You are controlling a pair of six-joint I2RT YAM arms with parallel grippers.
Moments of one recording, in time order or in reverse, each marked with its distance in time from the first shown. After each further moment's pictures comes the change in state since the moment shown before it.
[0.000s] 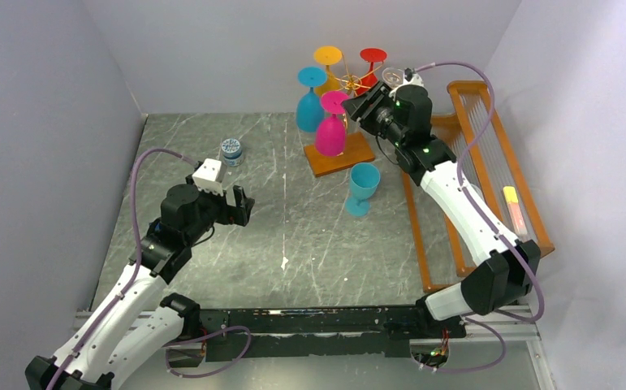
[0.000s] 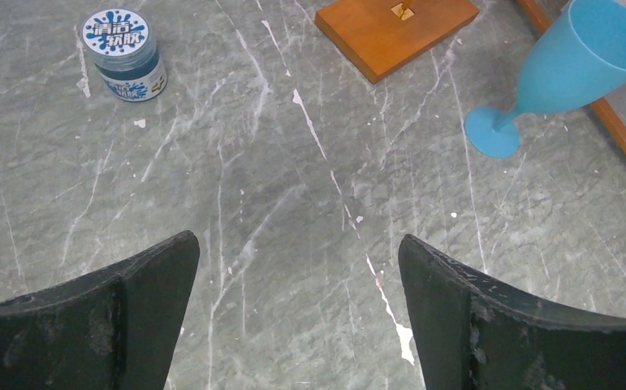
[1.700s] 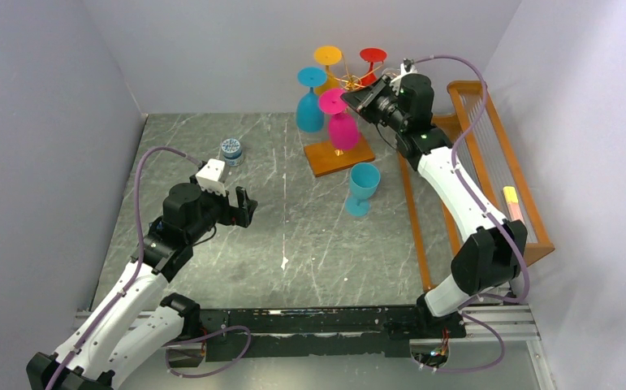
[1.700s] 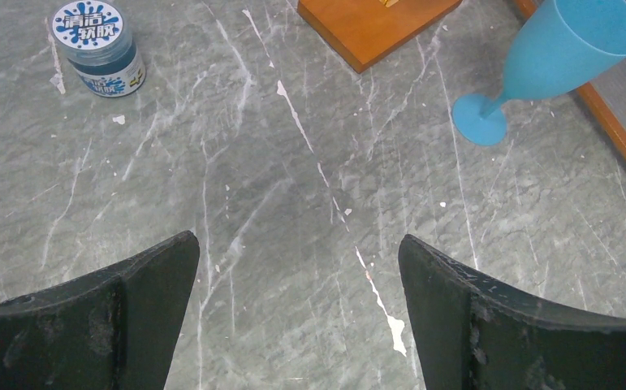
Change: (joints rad) left arm 0.000 0.020 0.000 0.000 0.043 -0.001; right arm -0.088 0.139 0.061 0.105 -0.226 0.100
